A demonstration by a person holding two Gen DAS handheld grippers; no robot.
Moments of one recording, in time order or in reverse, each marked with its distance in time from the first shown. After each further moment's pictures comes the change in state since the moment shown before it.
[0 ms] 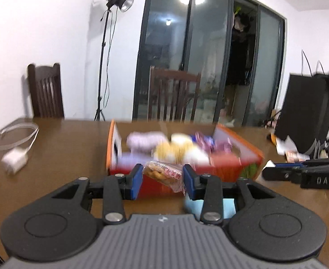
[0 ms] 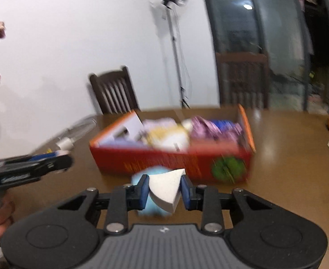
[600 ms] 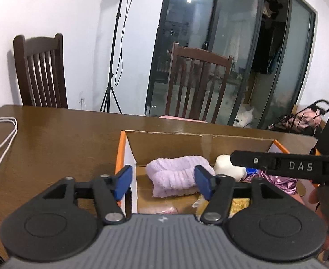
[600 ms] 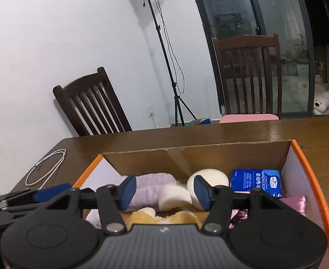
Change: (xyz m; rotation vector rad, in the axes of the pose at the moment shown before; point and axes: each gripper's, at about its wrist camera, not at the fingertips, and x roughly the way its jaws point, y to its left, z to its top) left arm 0.180 0.062 0.055 -0.092 0.135 0.055; right arm 0.223 -0.031 0.114 0.138 0.065 -0.023
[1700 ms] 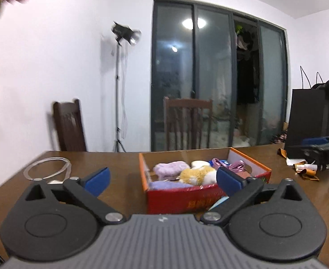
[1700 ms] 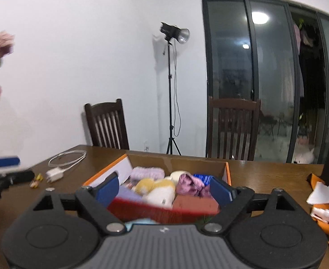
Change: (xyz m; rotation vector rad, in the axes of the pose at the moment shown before) left arm -0.276 -0.032 -0.109 0.165 -0.304 0.052; right arm -0.263 0.032 -0.111 -0.243 -0.260 -0.070
